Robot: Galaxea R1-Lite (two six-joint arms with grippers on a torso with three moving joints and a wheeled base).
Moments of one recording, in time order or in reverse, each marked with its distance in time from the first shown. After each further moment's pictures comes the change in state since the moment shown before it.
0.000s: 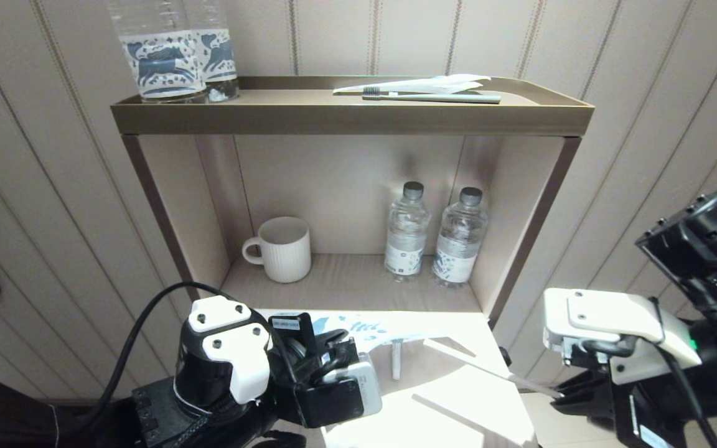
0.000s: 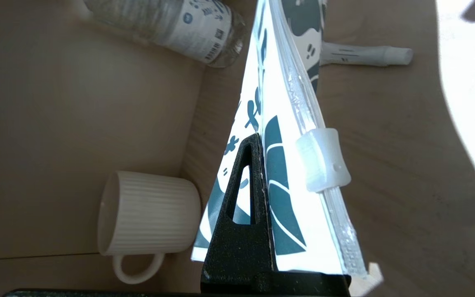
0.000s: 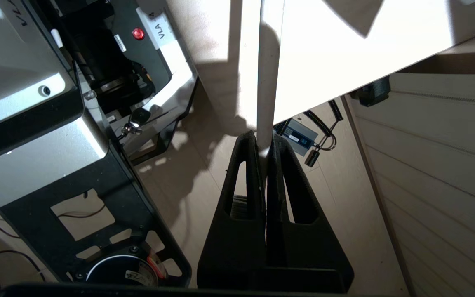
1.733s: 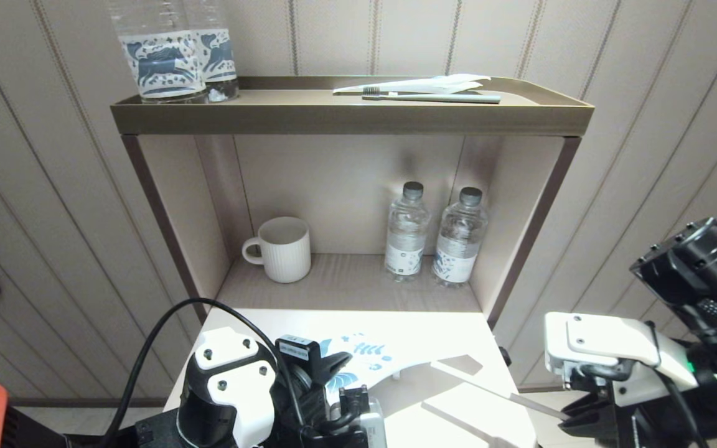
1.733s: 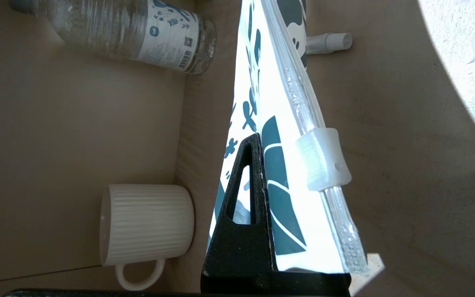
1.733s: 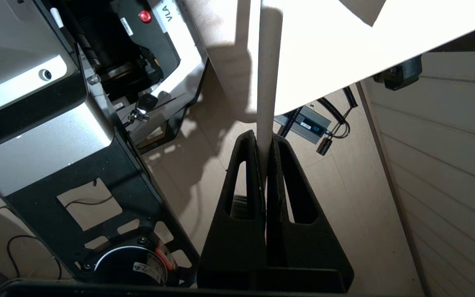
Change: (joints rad) left arm -0.056 0.029 0.075 -0.069 0.035 0.096; right arm -0.005 0.004 0.067 -0.016 0.000 0.007
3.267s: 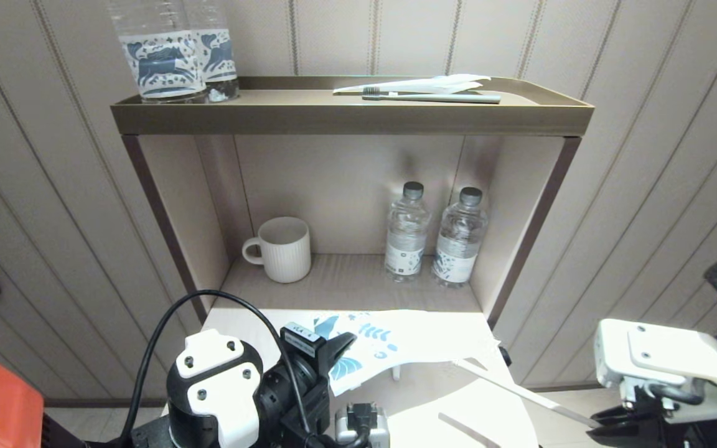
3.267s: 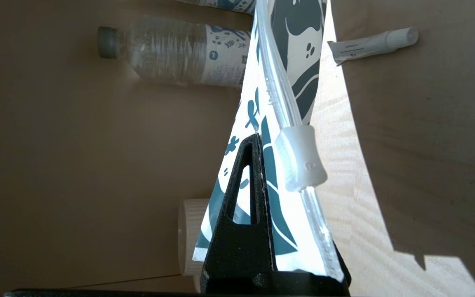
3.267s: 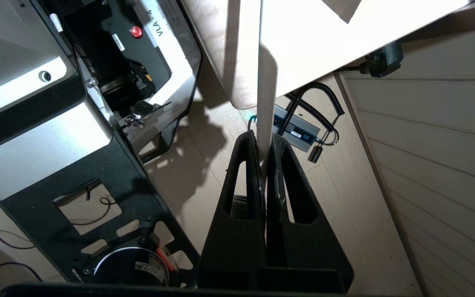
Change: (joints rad) left arm 0.003 0.050 0.039 -0.240 0.024 0.246; right arm -0.023 -0.133 0.072 -0.027 0.003 0.002
